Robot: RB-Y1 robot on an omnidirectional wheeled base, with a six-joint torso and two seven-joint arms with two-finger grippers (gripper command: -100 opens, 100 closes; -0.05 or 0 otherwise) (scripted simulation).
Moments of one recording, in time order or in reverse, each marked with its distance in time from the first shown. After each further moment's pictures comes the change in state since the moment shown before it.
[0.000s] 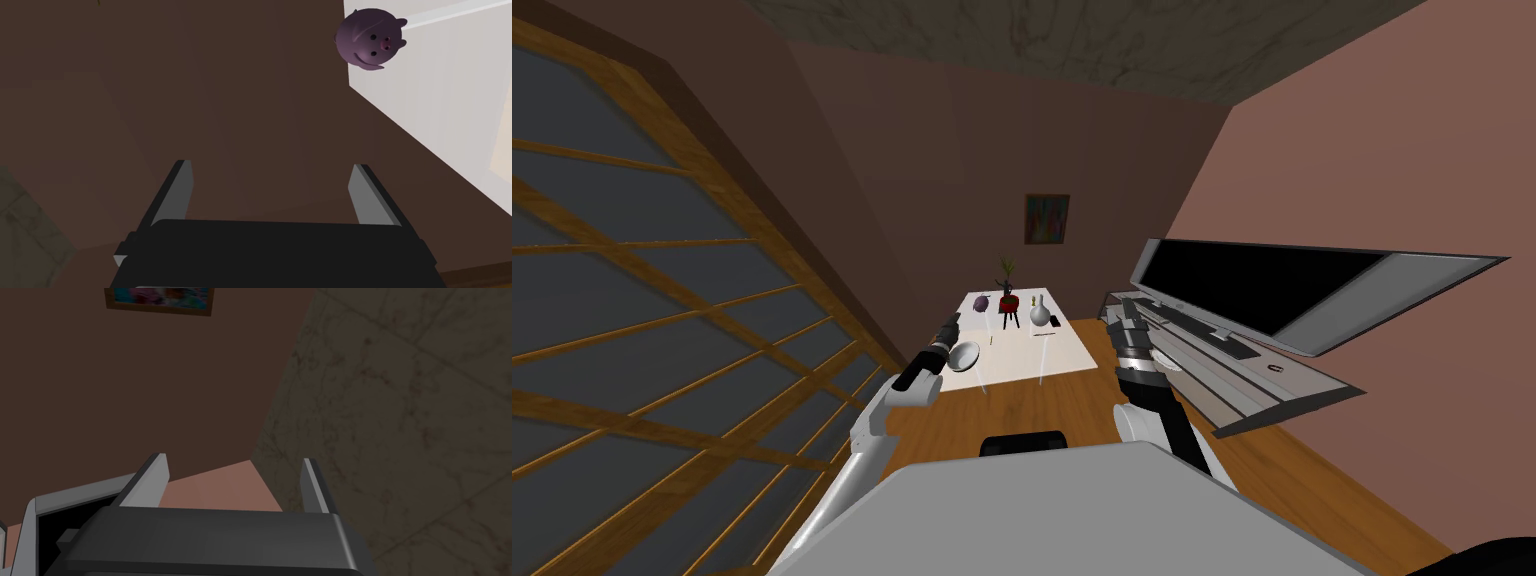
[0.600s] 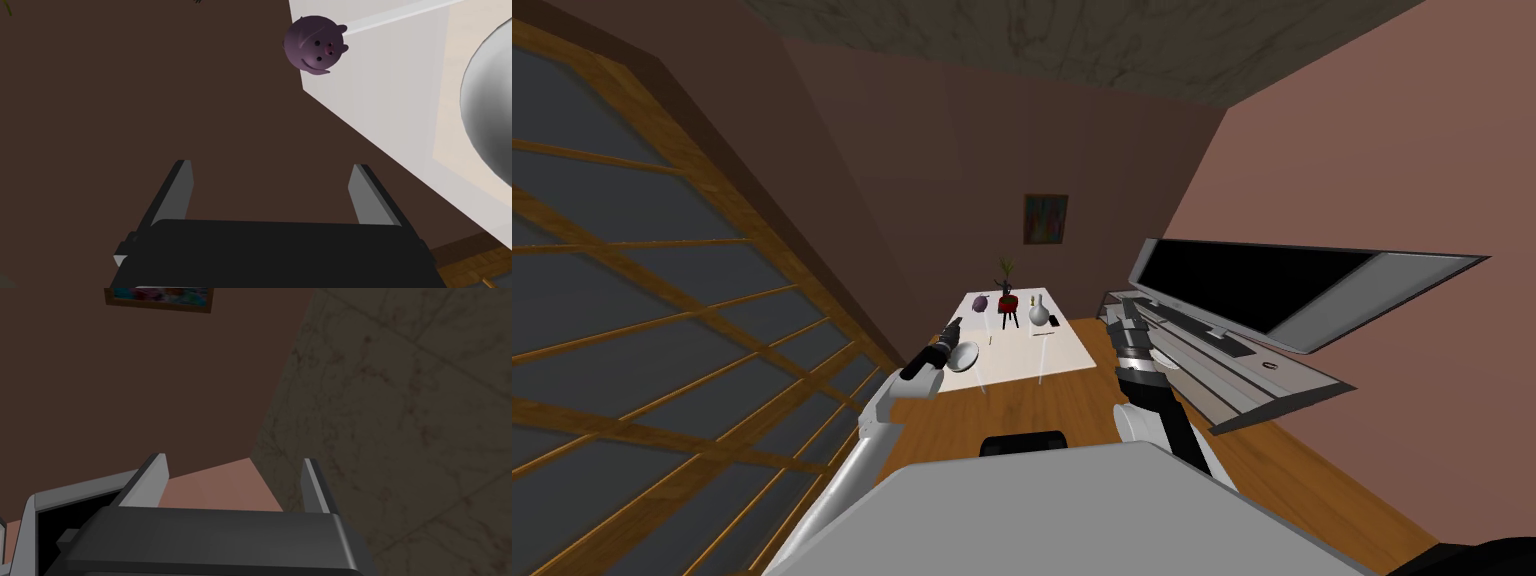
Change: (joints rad) left arm -0.062 0.024 -0.002 0.083 0.026 0.137 0.004; right arm 0.000 0.000 0.000 0.000 0.000 0.000 0.000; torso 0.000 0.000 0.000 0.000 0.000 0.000
